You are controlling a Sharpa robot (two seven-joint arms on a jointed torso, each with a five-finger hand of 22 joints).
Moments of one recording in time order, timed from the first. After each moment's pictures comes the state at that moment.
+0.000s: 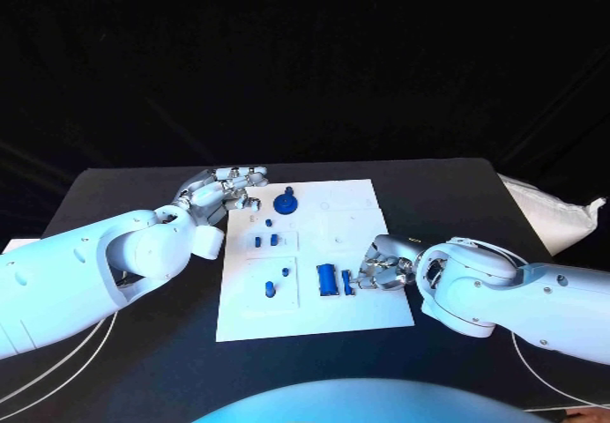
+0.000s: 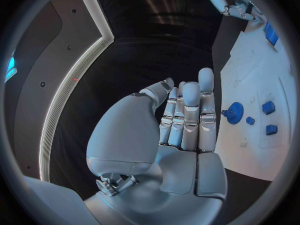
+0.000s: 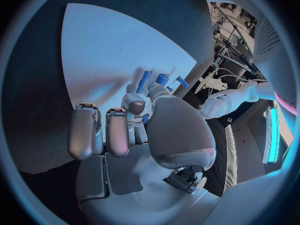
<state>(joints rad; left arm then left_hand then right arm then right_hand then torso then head) 1.12 -0.81 -0.01 1.51 0.07 -0.16 0.29 1.36 -0.10 0.42 -0.02 0.13 1.02 0.18 0.14 0.08 1.09 0.11 0.26 0.10 1.22 0.02 1.07 0.58 0.17 1.23 0.12 0.39 1.09 1.00 -1.05 -0.07 1.89 -1.37 -0.26 -0.54 1.19 -0.06 0.05 0.21 0.33 1.12 0.08 0.13 0.29 1.36 0.00 0.91 1.12 1.47 -0.08 1.40 1.31 0.09 1.43 0.03 1.36 1.17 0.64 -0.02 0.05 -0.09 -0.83</state>
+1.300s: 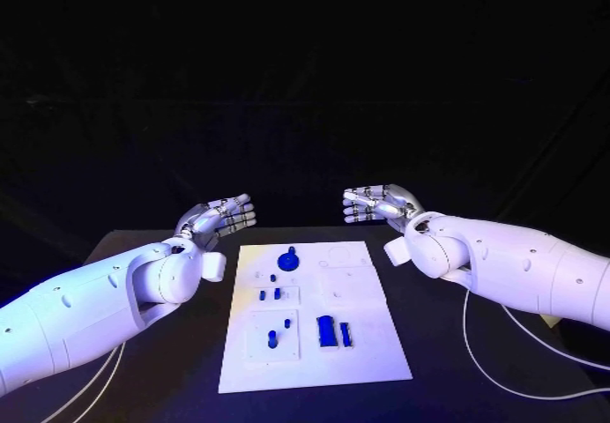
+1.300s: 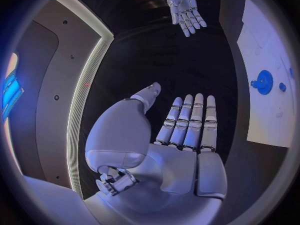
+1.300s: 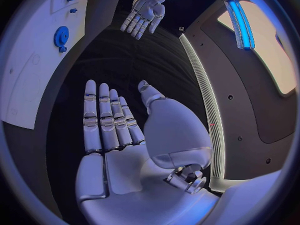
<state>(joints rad) 1.12 -0.69 -0.02 1.27 0.07 -0.27 0.35 1.08 -0.04 0.35 0.00 0.10 0.73 0.17 0.10 0.03 0.77 0.15 0.13 0.03 0.73 0.13 0.17 0.07 0.16 0.60 0.22 0.03 0.46 1.14 -0.75 -0.05 1.23 -0.25 -0.28 0.32 1.08 0.01 0.15 0.01 0.13 0.75 0.15 0.03 0.13 0.85 0.11 0.05 0.15 0.91 0.04 0.09 0.20 0.15 0.84 0.16 0.22 0.10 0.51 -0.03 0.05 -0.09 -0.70</state>
